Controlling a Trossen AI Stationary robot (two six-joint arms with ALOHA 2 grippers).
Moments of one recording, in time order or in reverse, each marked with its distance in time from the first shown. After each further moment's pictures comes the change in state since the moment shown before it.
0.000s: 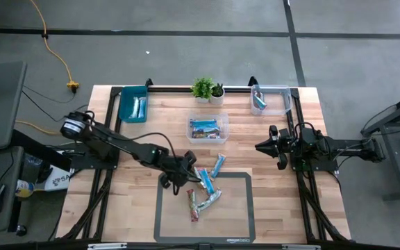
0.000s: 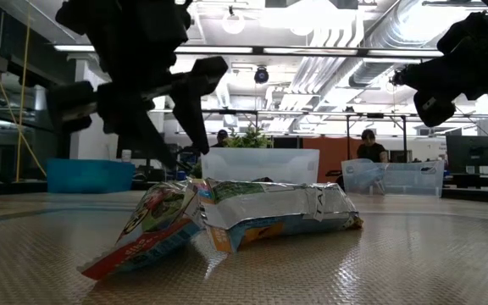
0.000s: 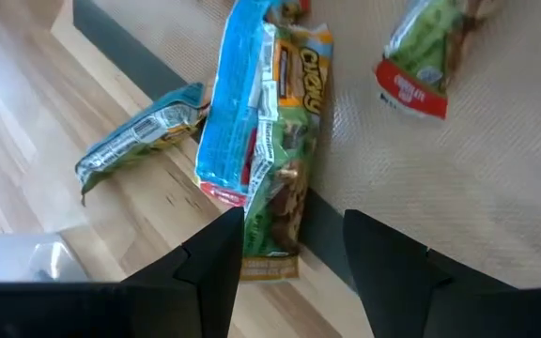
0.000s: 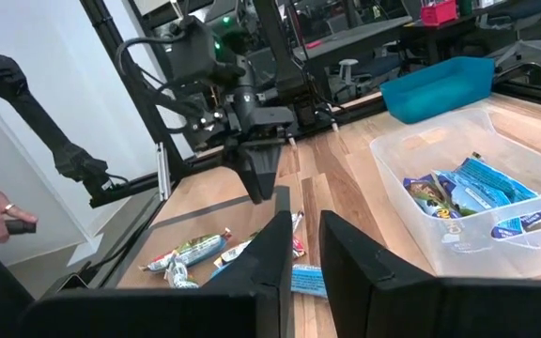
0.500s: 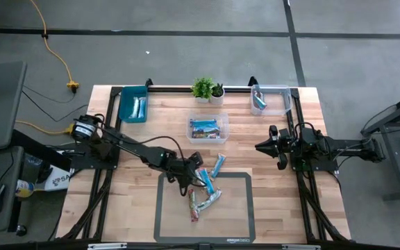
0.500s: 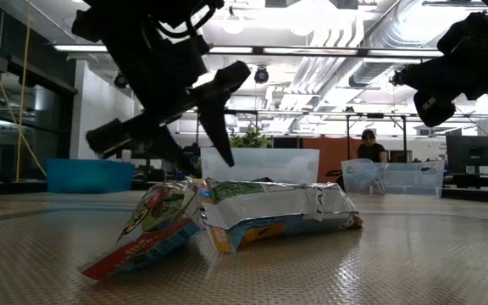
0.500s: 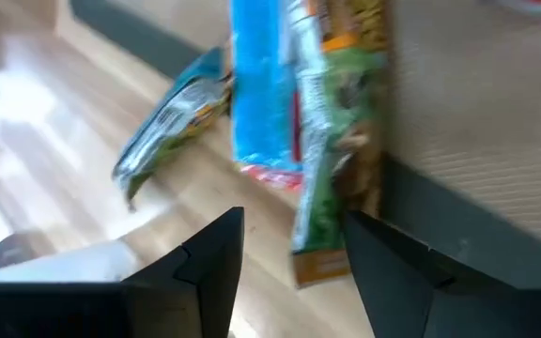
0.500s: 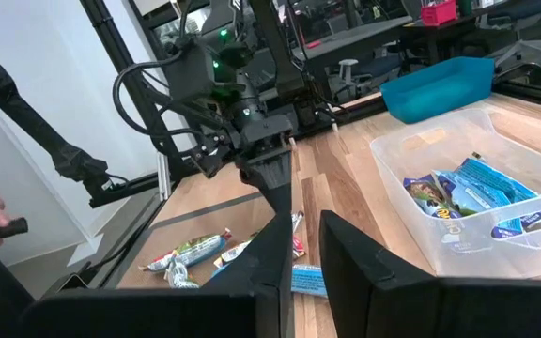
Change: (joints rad) left arm 0.000 0.124 0.076 0.014 -0.175 0.245; right arm 0.000 0.000 0.000 0.000 0.000 0.000
